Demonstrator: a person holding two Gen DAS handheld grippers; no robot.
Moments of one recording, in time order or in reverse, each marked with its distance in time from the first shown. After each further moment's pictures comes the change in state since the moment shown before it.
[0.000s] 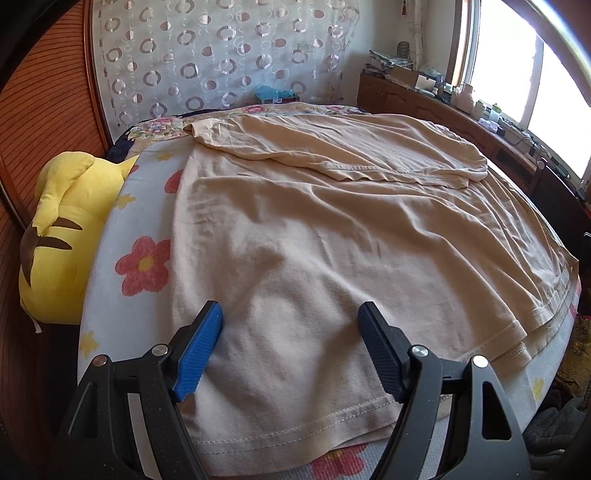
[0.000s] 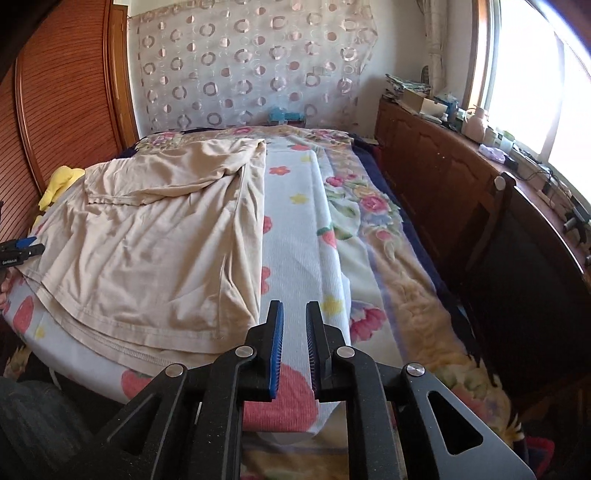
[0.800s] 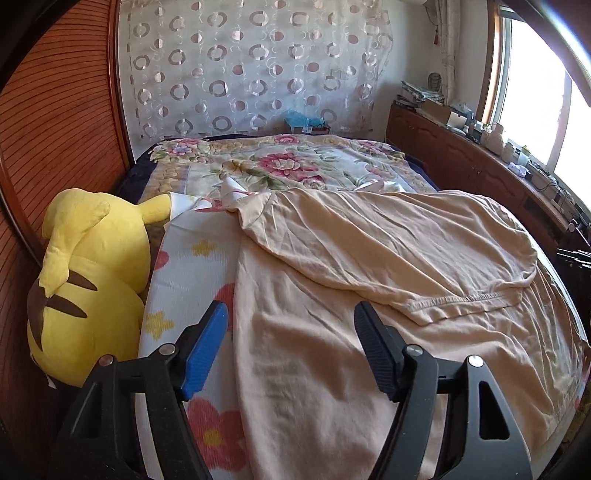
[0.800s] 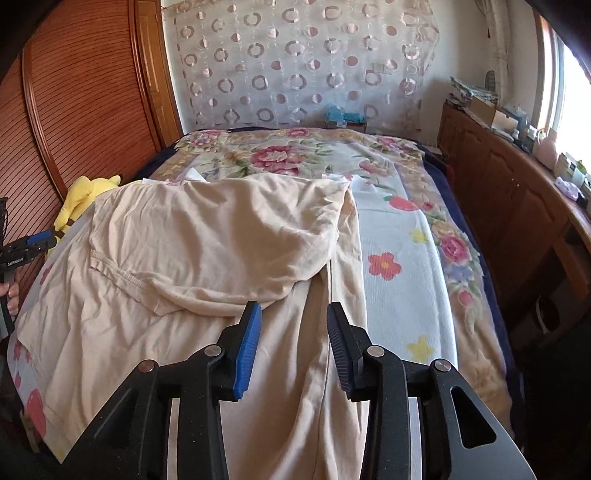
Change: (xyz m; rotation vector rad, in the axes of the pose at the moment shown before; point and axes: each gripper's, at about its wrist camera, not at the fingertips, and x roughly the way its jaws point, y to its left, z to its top) left arm 0.041 0.055 0.108 -0.081 -0.083 0.062; right arm 0.164 0.094 0.130 -0.064 0.052 0.200
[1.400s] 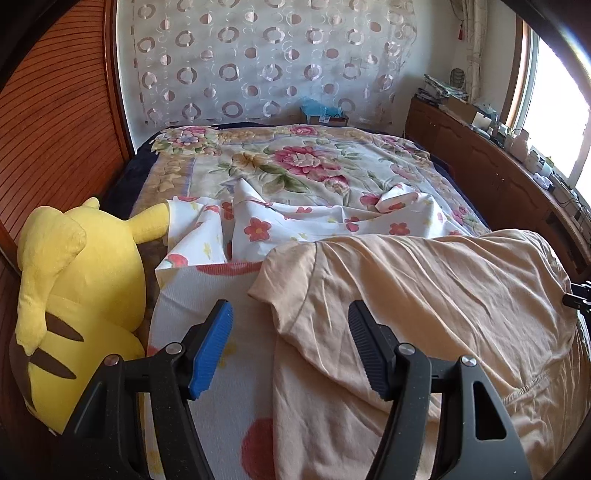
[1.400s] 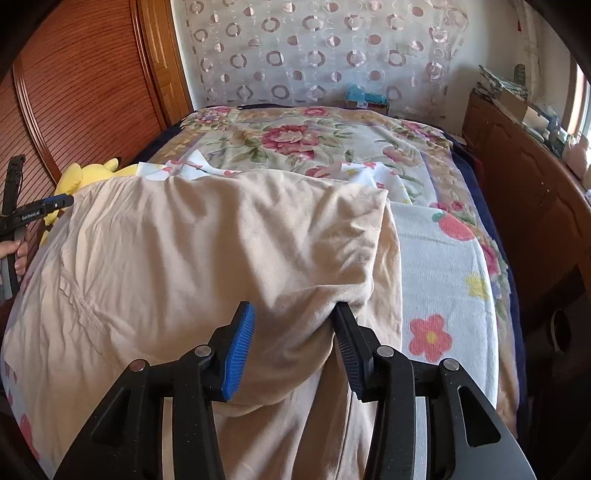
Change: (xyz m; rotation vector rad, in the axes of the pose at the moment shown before) left arm 0.087 0.041 0.072 -0.040 0.056 0.026; right arm 0.091 -0.003 0.059 -0.058 0.090 0.035
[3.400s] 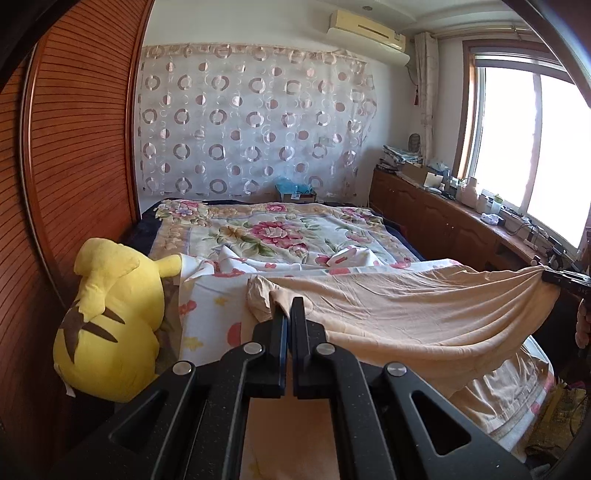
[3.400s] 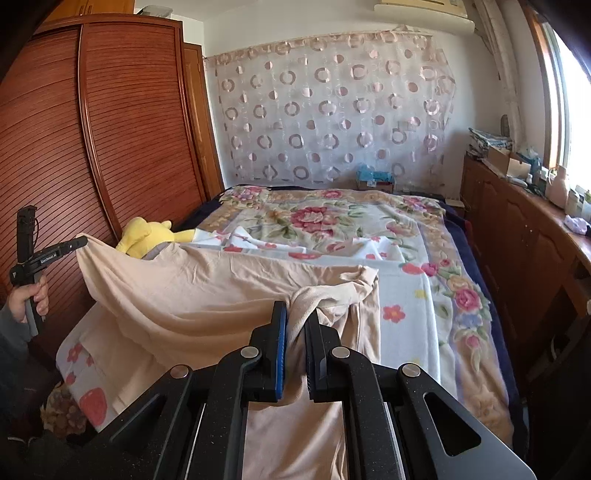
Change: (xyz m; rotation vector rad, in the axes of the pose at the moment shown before) left arm -0.217 -0.026 -0.099 0.019 -0.318 -0.088; right arm -0.180 0.034 -0.126 0.008 -0.325 0.067
